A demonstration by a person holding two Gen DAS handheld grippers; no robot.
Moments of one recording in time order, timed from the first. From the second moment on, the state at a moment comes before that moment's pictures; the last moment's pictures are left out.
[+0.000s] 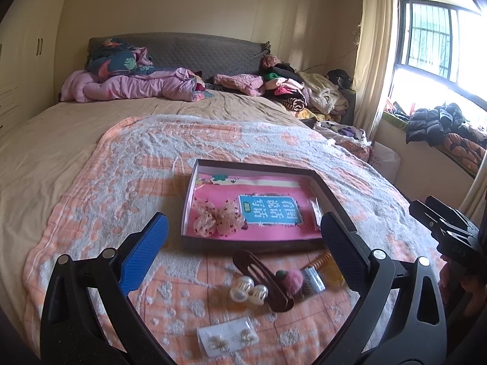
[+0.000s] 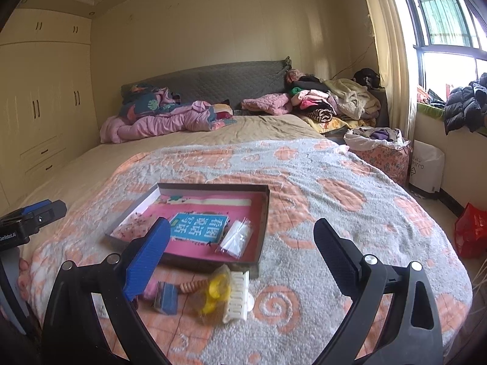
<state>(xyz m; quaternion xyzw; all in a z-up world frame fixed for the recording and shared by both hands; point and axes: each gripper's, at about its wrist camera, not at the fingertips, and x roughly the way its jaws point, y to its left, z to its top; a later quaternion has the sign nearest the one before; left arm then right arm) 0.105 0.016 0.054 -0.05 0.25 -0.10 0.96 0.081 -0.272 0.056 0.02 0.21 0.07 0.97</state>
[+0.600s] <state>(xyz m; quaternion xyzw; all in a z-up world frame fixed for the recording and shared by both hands) 0.072 0.011 0.021 -0.04 0.29 -0.12 0.95 0.065 -0.250 0.026 -0.02 0.25 0.11 0.96</state>
